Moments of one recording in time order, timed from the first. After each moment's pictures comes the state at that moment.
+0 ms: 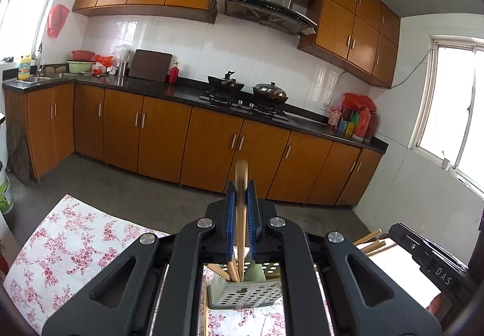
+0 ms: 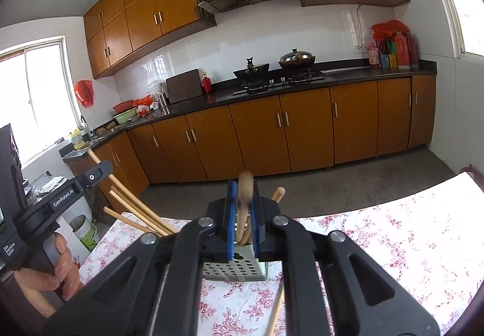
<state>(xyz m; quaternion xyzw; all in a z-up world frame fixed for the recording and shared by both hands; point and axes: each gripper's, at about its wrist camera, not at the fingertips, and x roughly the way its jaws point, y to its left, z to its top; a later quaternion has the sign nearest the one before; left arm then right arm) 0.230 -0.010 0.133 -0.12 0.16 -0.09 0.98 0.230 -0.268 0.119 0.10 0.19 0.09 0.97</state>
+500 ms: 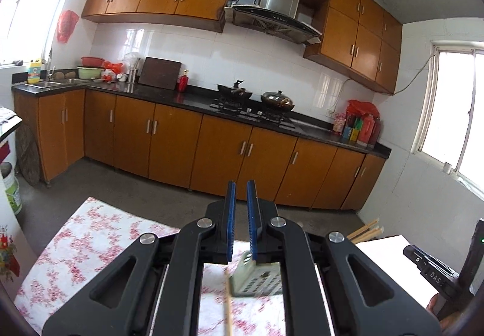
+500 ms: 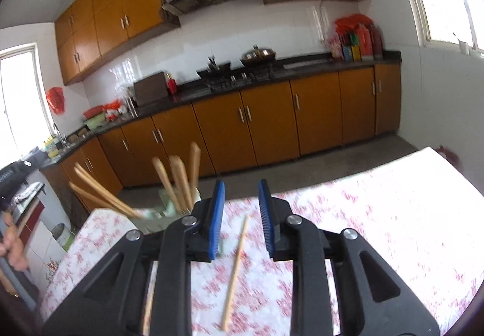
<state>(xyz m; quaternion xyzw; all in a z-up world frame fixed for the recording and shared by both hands) 0.185 0.030 0.139 -0.11 0.15 -0.07 0.98 0.190 -0.327 0.072 0.12 0.22 0.01 0.97</state>
